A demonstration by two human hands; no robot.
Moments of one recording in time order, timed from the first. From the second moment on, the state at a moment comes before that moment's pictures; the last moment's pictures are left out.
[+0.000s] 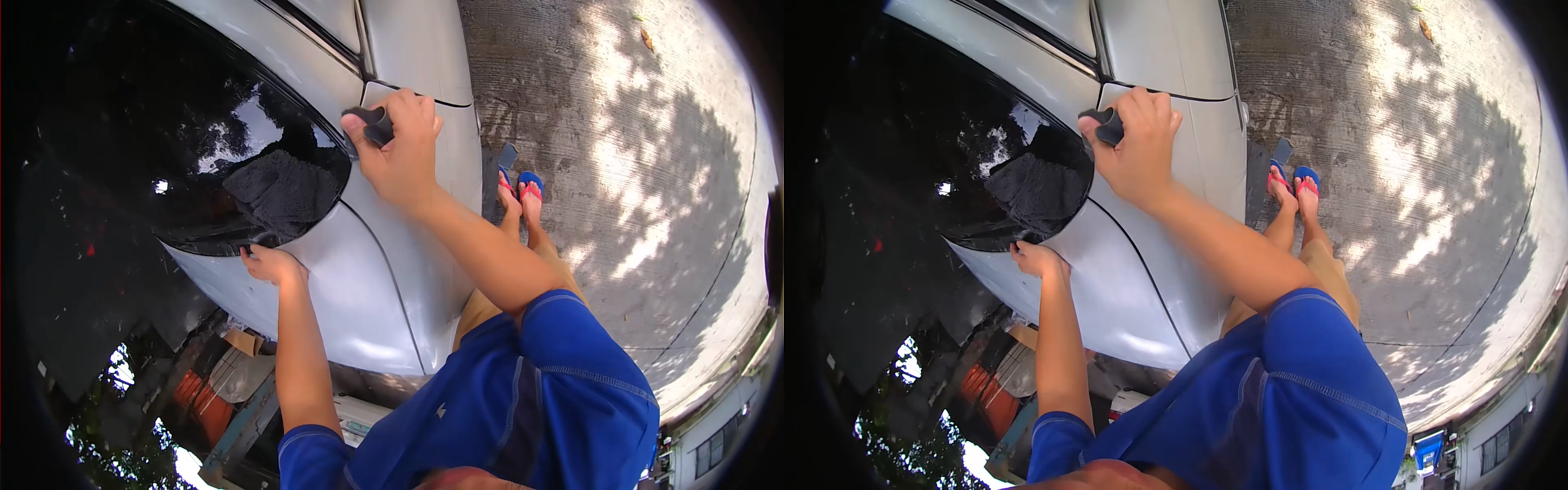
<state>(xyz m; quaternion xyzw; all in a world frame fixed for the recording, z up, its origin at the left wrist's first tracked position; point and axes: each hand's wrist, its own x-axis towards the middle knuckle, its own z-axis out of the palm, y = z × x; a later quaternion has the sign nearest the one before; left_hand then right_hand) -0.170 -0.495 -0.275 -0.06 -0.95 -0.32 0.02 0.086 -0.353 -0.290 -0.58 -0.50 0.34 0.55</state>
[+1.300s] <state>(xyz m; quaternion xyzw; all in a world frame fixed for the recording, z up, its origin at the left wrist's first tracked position) -0.183 -0.510 -0.285 -0.10 -0.94 -0.33 0.03 0.113 -0.290 -0.308 -0.46 -0.58 0.31 0.59</state>
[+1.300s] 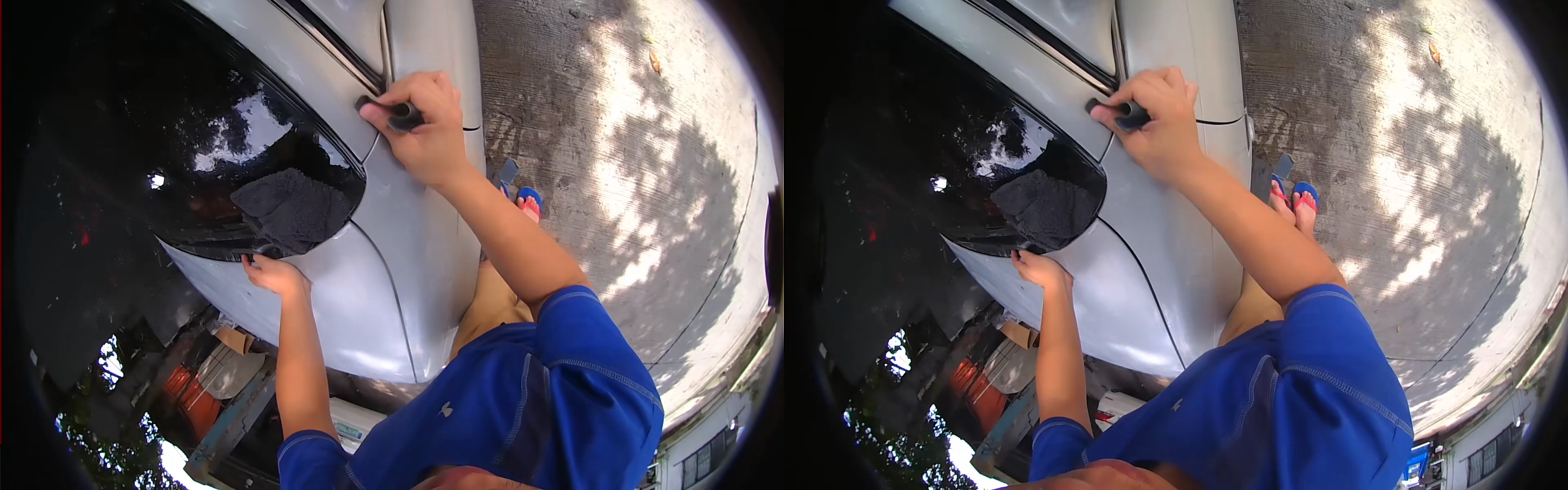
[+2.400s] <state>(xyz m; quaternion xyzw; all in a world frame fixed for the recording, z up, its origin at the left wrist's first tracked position) -0.177 -0.508 -0.282 -0.08 -0.96 -0.28 0.06 0.117 -0.319 -0.284 -0.32 -0.81 0.30 0.38</state>
